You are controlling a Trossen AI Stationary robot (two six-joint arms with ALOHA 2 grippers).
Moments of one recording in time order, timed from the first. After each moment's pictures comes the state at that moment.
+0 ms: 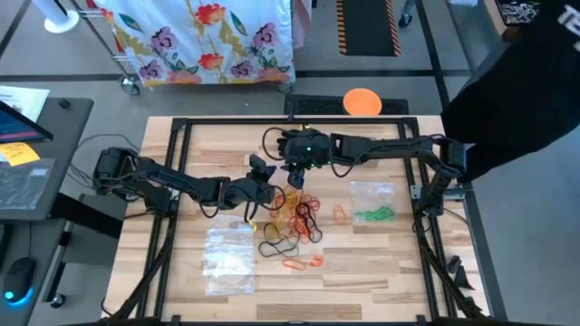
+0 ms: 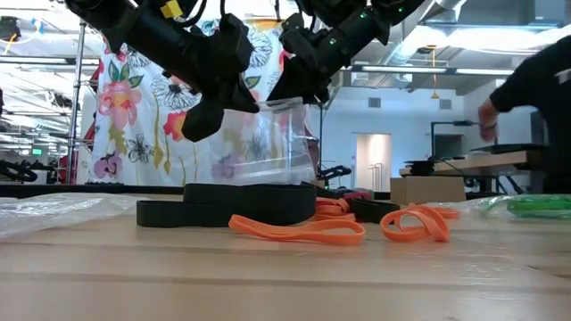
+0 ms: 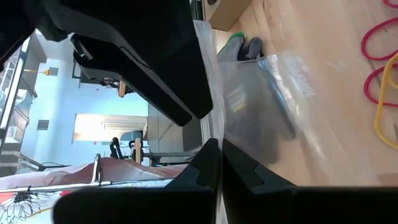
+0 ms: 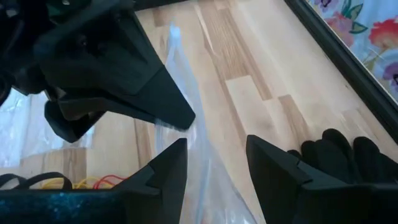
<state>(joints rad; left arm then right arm) -0.08 1.49 0.70 0.37 -0.84 1.02 -0.21 1.77 1.33 -0.21 0.00 0.05</state>
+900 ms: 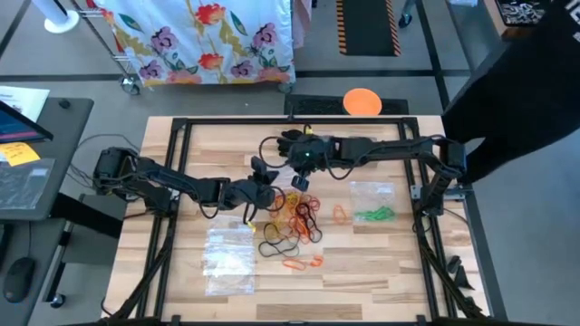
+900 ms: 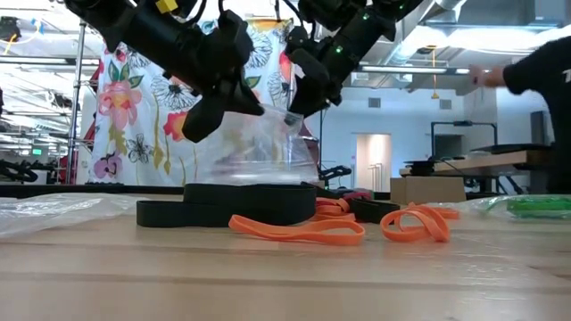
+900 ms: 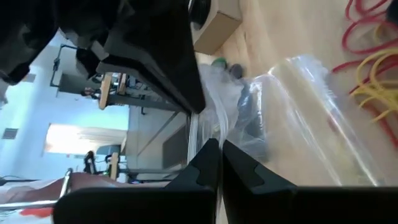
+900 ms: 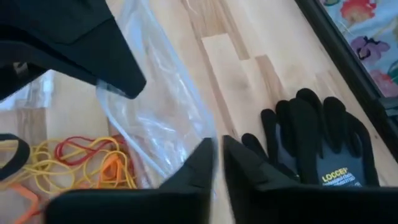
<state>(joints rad) -0.09 1.49 0.70 0.36 -0.73 0.92 -0.20 1.77 1.33 -0.35 0.13 0.01</state>
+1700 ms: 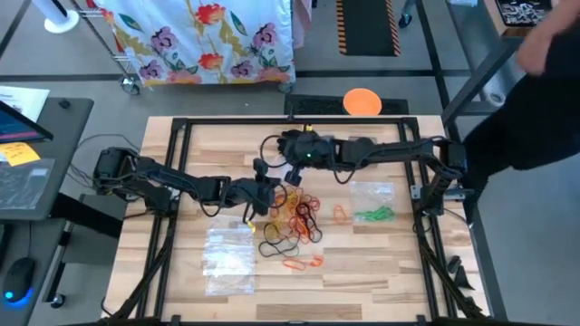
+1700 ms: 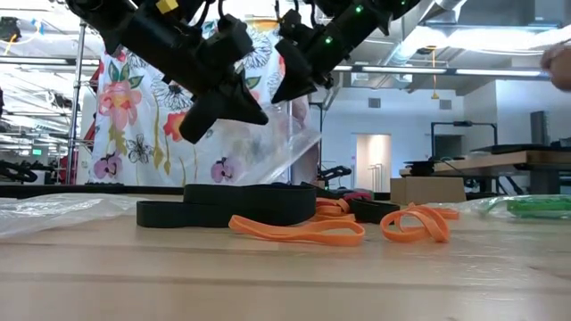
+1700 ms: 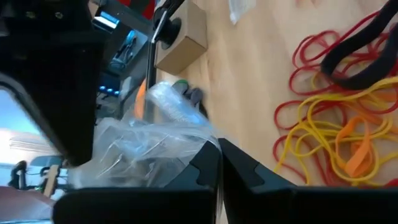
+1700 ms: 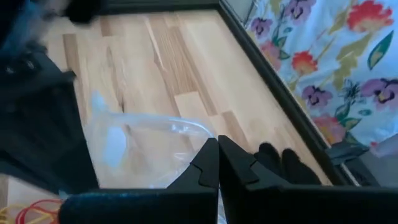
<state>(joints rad) -0.08 1.49 0.70 0.31 -0.55 0.72 -0.16 1.77 1.33 -0.16 0.30 -0.04</state>
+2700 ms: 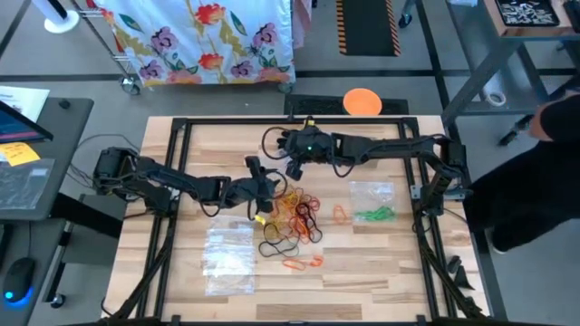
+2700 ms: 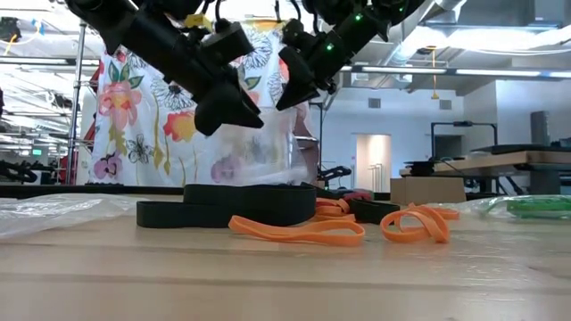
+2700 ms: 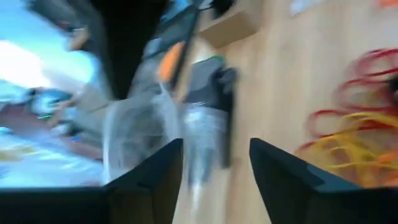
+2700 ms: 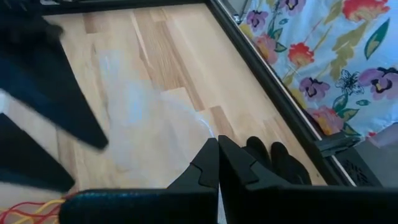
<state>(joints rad) -0.09 1.49 0.70 0.32 -0.77 0.45 -0.22 1.77 1.33 -0.18 0.26 -0.03</state>
